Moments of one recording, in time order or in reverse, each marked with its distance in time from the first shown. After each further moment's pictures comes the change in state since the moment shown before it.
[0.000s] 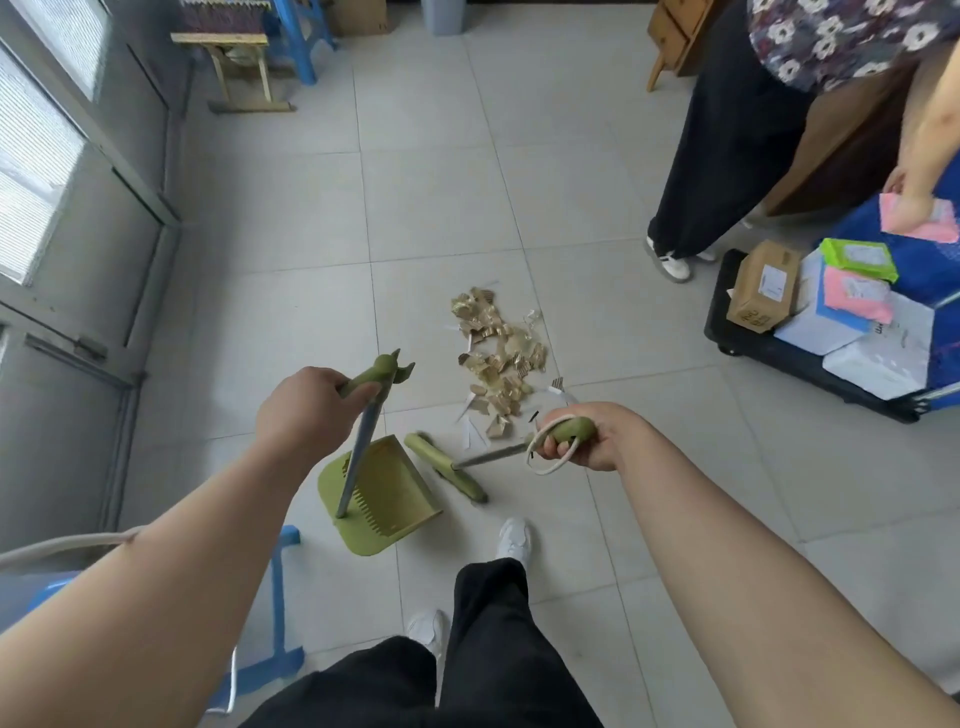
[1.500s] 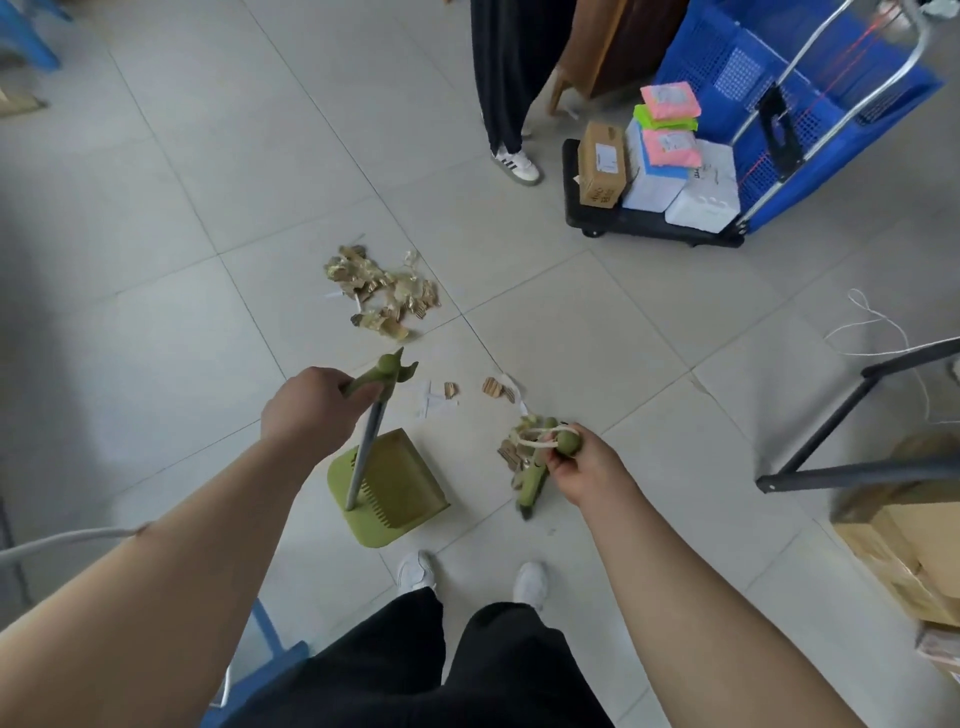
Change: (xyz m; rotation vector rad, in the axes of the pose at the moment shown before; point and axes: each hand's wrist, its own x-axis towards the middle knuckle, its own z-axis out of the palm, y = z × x) left_hand -0.075 0.034 0.065 0.124 -0.204 0.325; right_hand -0.054 0.225 -0.009 1.292 0.402 -0.357
